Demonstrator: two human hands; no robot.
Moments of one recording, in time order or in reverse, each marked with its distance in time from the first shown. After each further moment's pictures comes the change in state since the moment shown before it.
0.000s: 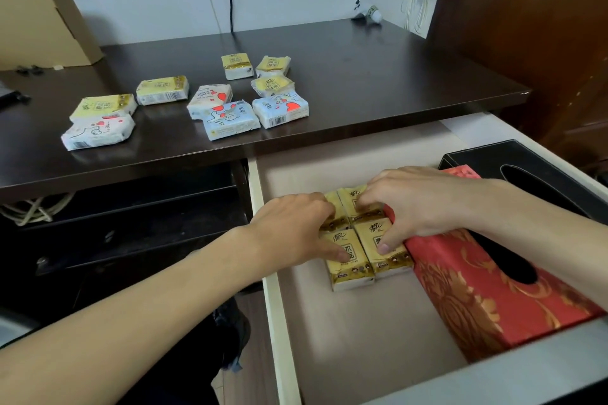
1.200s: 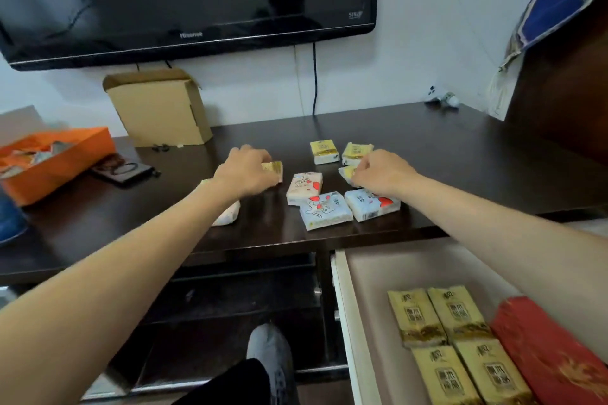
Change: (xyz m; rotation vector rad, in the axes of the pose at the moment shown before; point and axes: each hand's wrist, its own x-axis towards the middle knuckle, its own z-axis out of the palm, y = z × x) left_hand 0.007 -0.231 -0.136 -0.073 0.341 -0.665; right_hand 0.179 -0.029 -0.133 0.677 0.480 0.343
